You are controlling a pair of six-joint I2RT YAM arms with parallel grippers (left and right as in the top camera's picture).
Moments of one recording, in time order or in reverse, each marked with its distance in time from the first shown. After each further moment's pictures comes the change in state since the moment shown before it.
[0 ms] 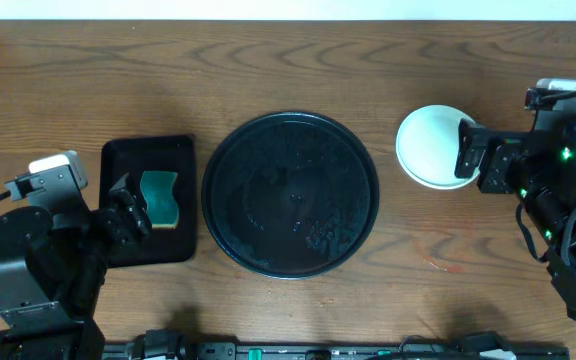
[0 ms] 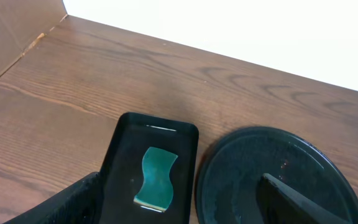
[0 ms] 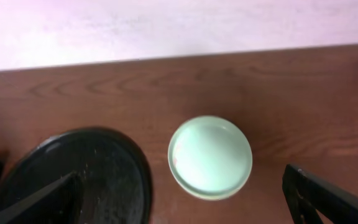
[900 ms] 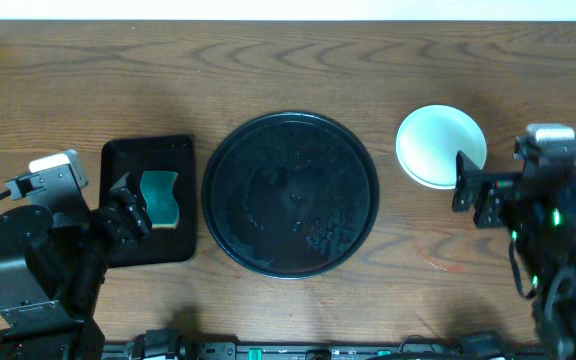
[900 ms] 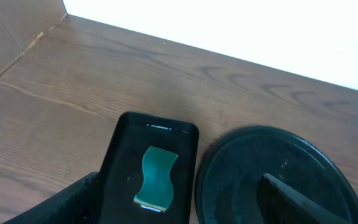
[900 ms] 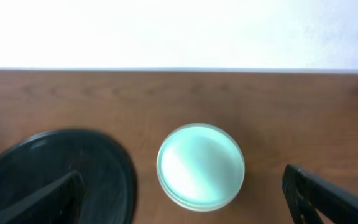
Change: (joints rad) left arm 0.000 0.002 0.000 0.000 0.000 0.000; right arm -0.003 -0.269 -0.355 0.244 0.004 -0.108
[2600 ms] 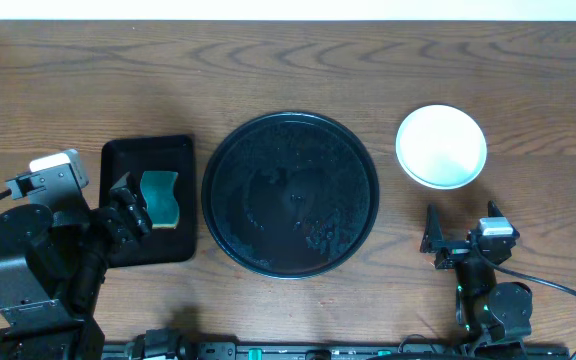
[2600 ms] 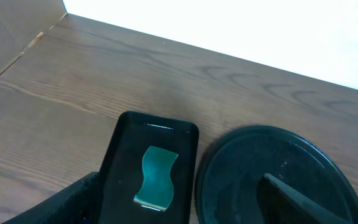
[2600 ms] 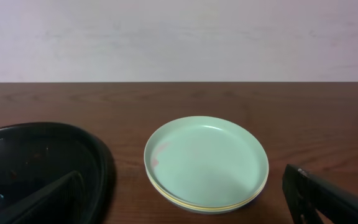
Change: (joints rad) left arm 0.000 0.002 0.000 -0.001 0.000 0.000; right arm -0.038 -0.724 -1.068 0.670 -0.036 -0.040
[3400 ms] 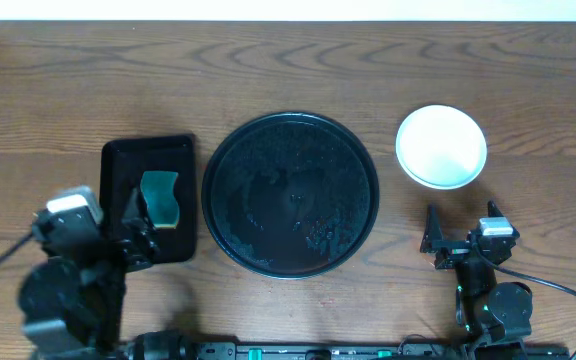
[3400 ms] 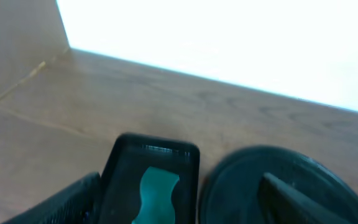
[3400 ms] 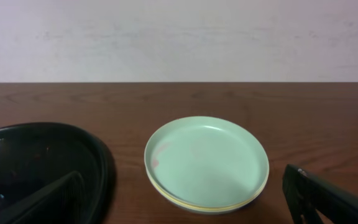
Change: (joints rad) left arm -0.005 -0.299 -0.376 0.291 -0.001 0.018; right arm 0.000 0.000 0.000 0.000 -0.002 0.000
